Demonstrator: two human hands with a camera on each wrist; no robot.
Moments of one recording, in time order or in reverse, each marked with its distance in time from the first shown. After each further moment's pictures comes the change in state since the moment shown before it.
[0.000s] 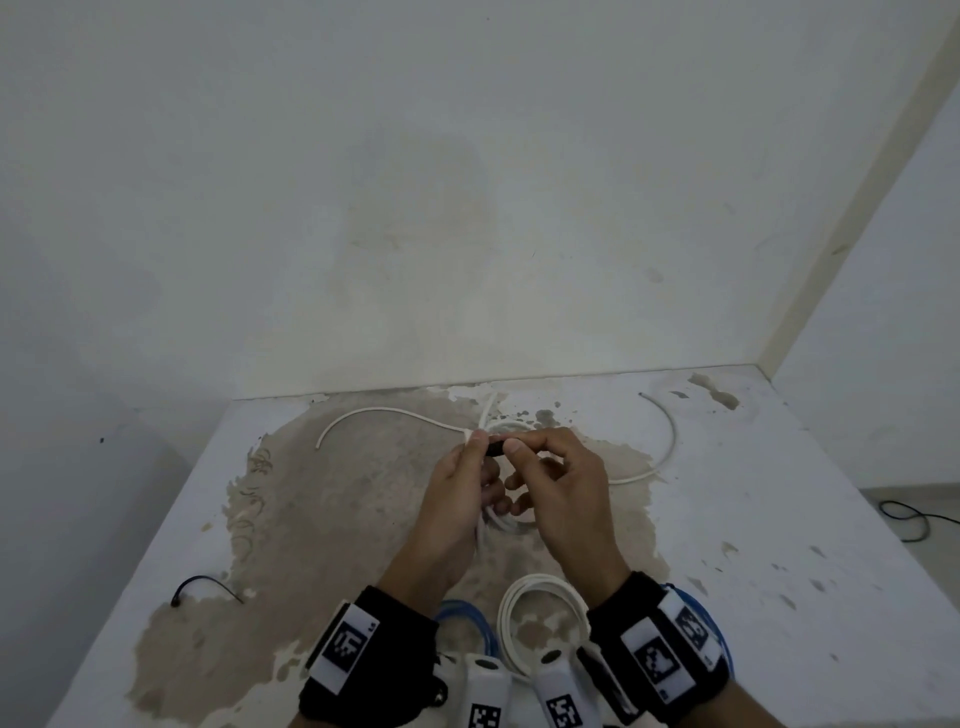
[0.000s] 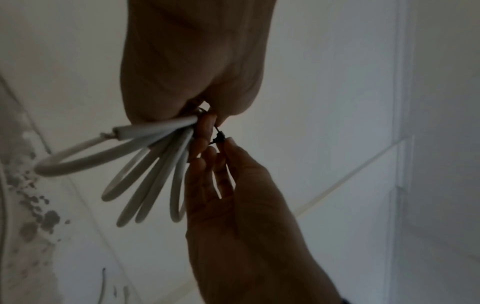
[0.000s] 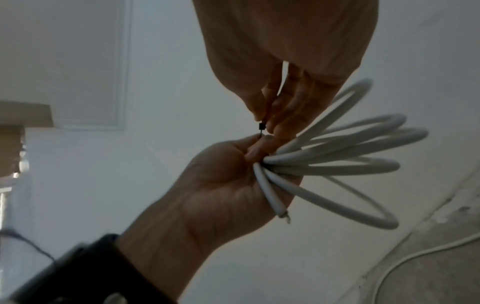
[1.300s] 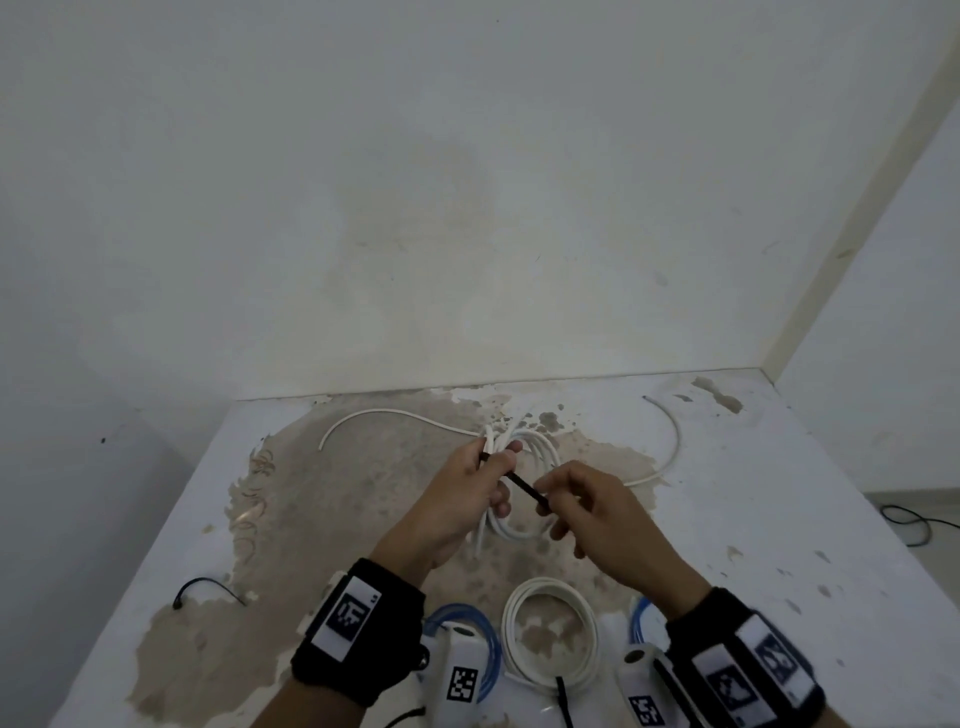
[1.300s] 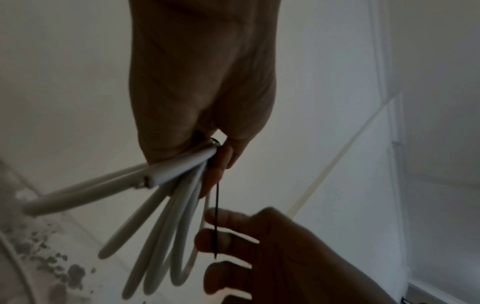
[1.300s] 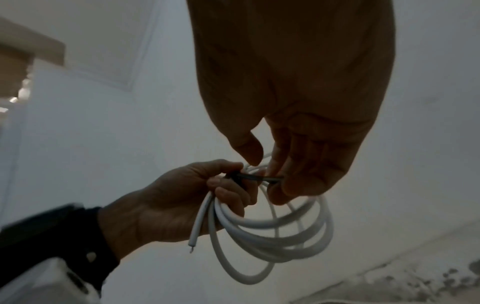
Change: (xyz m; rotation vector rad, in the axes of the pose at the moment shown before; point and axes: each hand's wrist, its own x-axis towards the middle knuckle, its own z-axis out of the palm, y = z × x) left_hand 0.008 0.017 -0.009 0.209 -0.187 -0.079; right_hand 0.001 -0.002 -0.047 -0.409 -0.376 0.215
